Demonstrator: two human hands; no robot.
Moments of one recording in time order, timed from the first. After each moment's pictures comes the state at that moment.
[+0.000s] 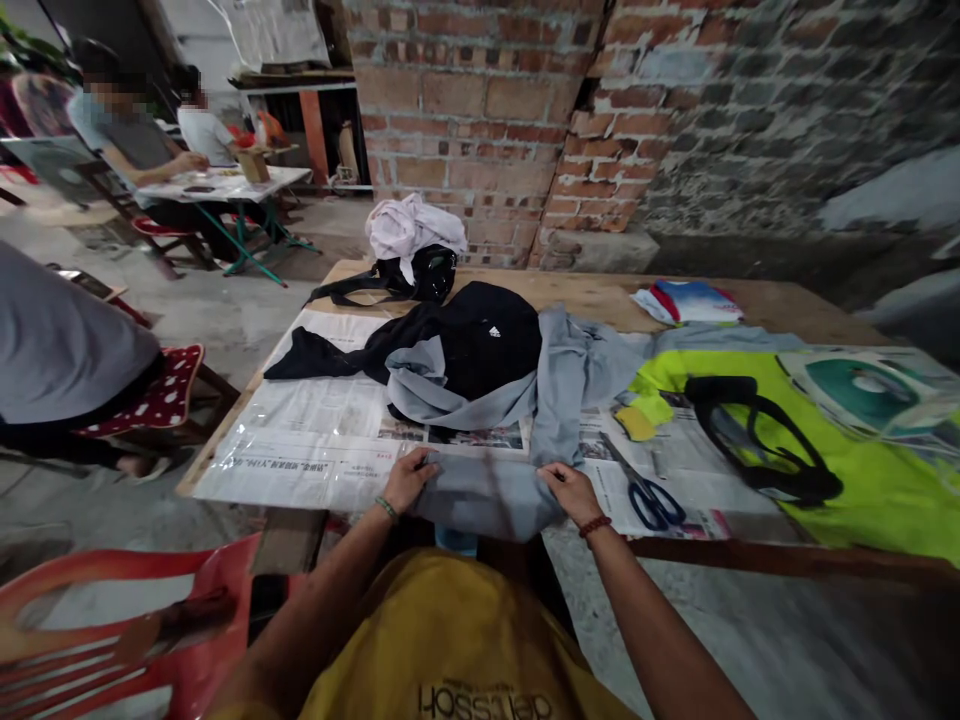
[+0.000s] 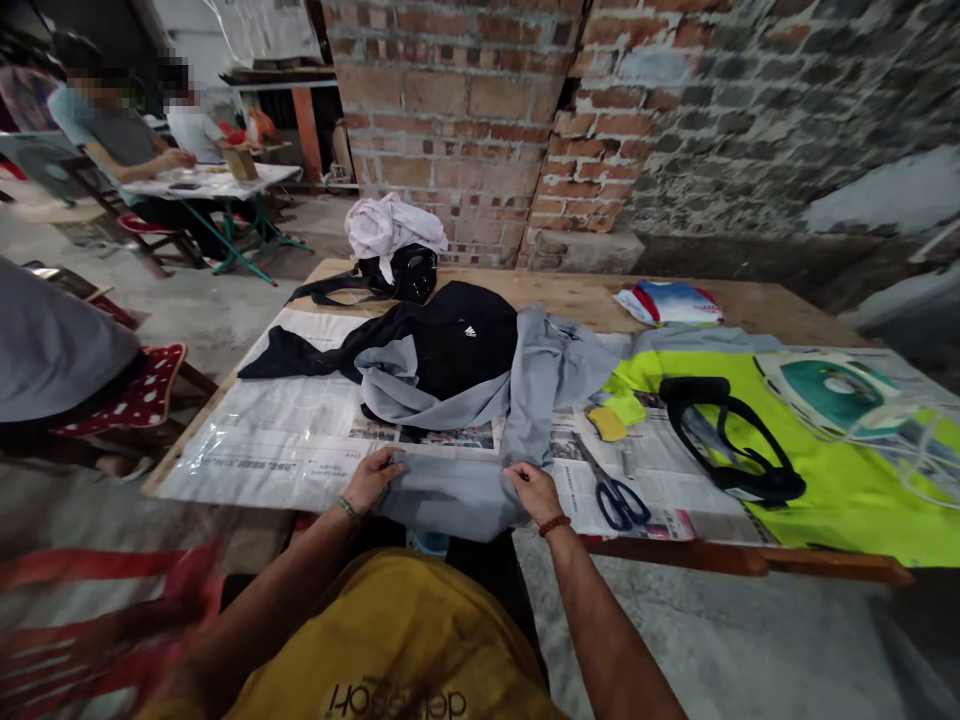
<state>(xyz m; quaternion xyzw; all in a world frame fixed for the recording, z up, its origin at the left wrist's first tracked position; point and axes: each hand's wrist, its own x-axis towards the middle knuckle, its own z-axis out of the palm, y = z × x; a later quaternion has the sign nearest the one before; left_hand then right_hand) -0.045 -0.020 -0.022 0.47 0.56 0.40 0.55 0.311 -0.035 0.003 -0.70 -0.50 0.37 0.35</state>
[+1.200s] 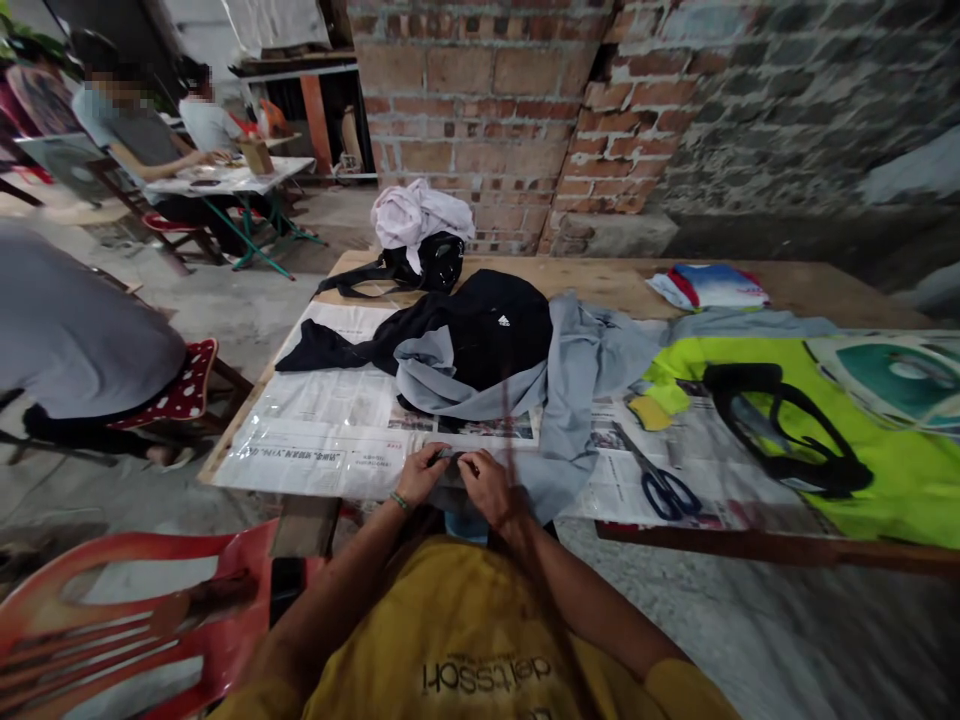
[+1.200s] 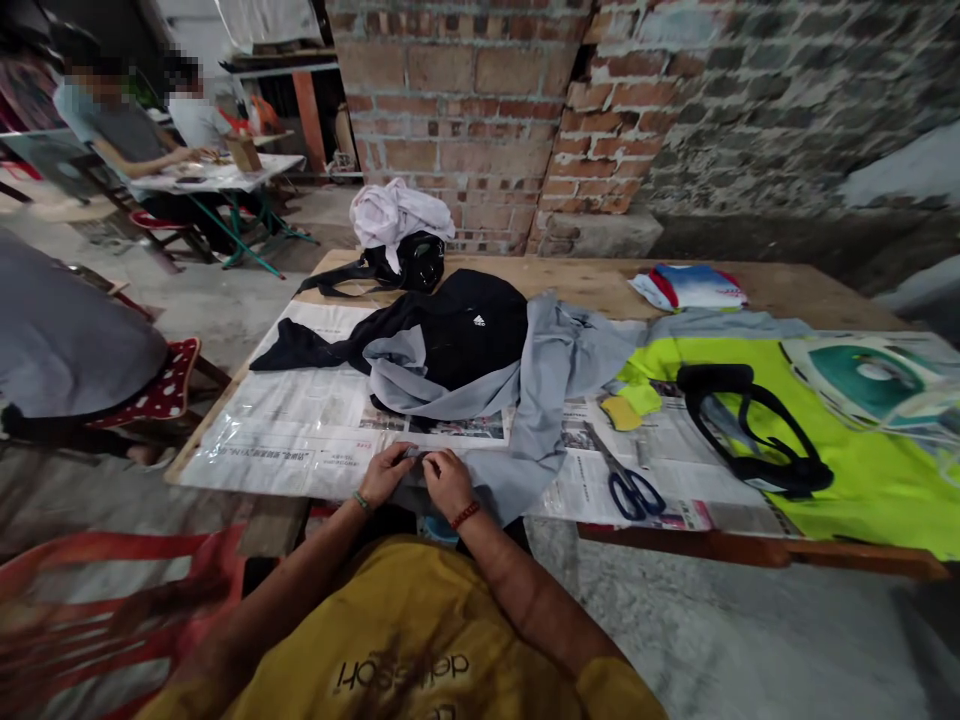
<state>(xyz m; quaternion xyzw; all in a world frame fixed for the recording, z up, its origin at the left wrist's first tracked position) -0.044 -0.028 -0.037 0.53 0.57 0.39 0.49 0.144 -0.040 -0.030 -0.56 -0.71 0.26 0.34</state>
